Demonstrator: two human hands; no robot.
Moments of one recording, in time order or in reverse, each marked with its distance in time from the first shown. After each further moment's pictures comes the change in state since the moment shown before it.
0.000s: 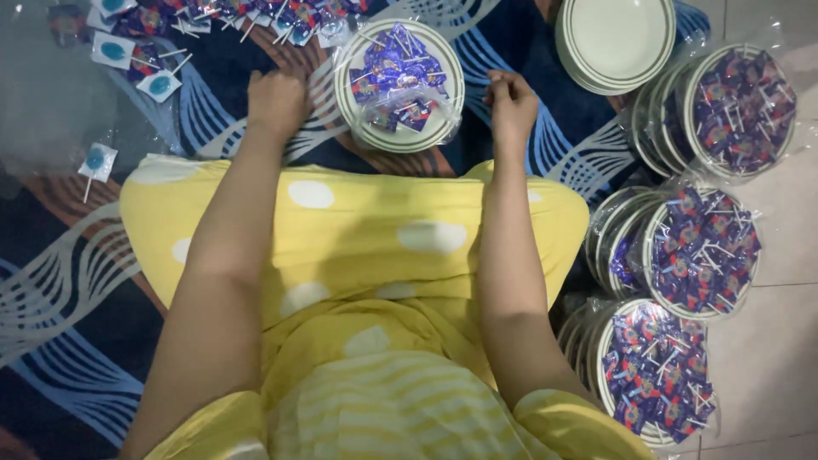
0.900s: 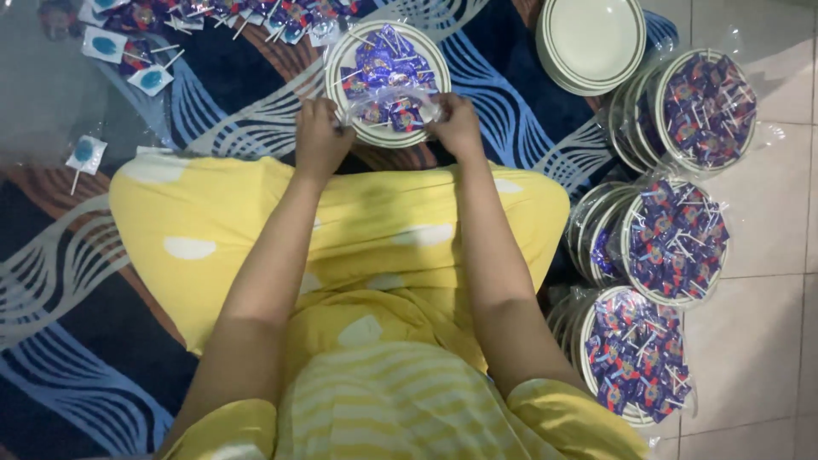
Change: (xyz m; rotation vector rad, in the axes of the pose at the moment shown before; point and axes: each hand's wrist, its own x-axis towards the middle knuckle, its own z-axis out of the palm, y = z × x) left_hand -0.049 0.105 -0.032 -0.913 0.135 -0.375; right_hand -0.023 0.051 0.023 -0.667 -0.369 0.007
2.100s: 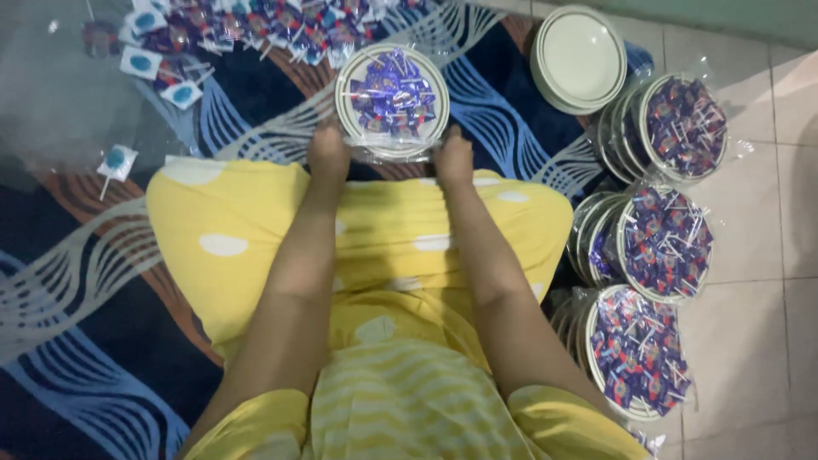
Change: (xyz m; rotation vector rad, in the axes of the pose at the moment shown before) left_hand 0.021 -0.076 0.059 0.215 -0.039 -0.263; right_hand -0.049 -0.045 0.010 -0.170 0.007 0.215
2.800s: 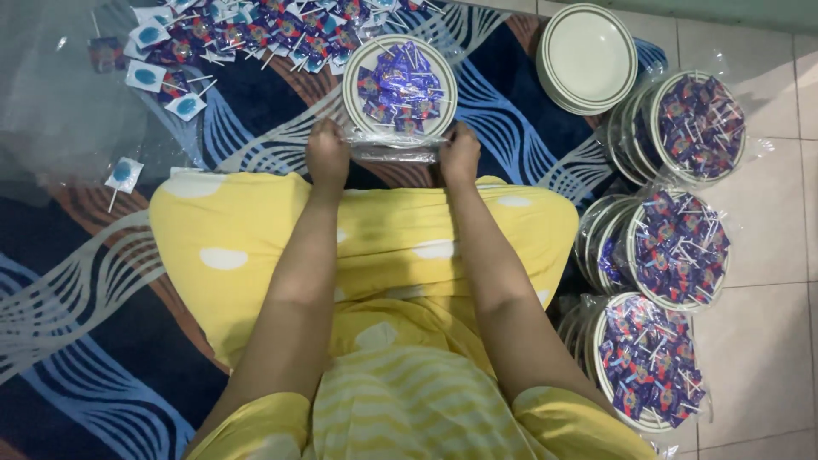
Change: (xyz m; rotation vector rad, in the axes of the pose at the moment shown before) left_hand -0.011 0.021 -0.041 -0.220 0.230 0.094; right_hand 0.025 0.008 0.013 0.073 0.269 -0.076
